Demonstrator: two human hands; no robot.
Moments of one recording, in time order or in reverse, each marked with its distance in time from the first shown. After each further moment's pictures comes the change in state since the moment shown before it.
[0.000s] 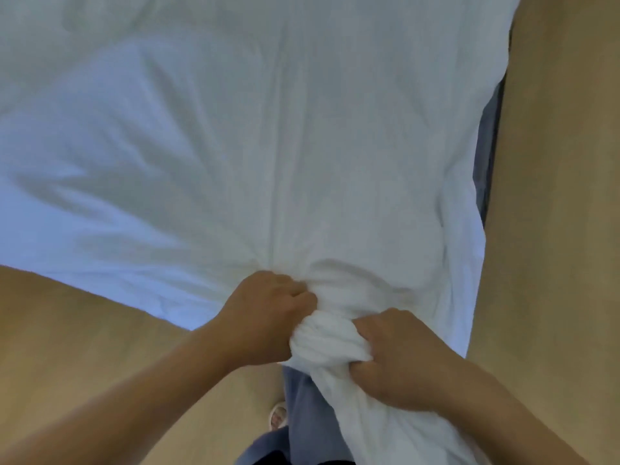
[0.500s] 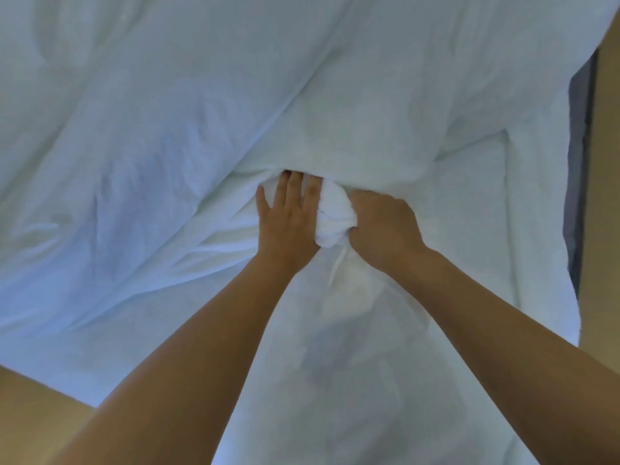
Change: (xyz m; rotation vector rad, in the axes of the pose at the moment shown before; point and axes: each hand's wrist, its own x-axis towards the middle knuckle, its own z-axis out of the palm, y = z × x) left_hand 0.178 -0.198 0.058 0.342 0.201 -0.614; right_hand 0.285 0.059 -0.106 -0.211 0.477 0.075
